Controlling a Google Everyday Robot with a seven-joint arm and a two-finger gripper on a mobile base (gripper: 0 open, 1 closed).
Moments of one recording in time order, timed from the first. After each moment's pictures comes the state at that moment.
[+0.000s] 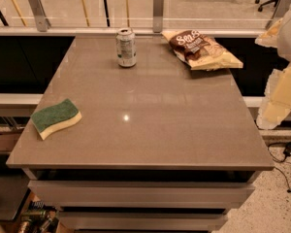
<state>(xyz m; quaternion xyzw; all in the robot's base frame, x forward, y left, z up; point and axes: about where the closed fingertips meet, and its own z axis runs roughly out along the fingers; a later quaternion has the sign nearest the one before) 0.438 -0.213 0.990 -0.60 0.78 -0.05 0.18</state>
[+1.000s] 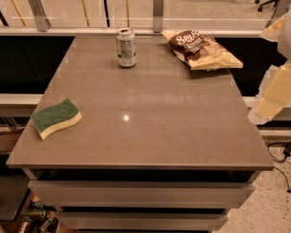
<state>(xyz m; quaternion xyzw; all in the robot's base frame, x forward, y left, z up) 0.443 -0.209 0.998 -0.56 0.79 -0.06 0.22</state>
